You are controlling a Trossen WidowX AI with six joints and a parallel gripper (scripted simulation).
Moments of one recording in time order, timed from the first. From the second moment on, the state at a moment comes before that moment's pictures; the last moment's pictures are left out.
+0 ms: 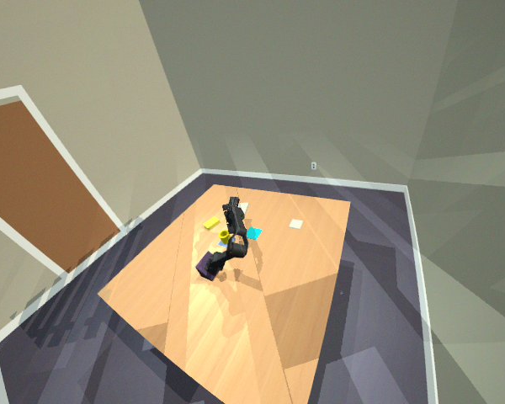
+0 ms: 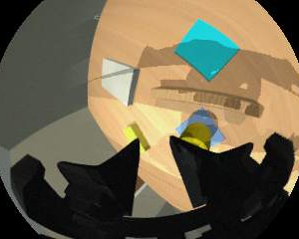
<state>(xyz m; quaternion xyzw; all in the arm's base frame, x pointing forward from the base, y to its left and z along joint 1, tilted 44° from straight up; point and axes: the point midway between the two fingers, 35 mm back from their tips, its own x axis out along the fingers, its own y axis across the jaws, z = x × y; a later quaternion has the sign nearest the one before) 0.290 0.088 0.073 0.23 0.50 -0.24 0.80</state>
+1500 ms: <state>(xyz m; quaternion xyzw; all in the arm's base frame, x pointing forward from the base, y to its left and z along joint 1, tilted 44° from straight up) 0.213 0.070 0.009 0.06 0.47 -0.53 0.70</state>
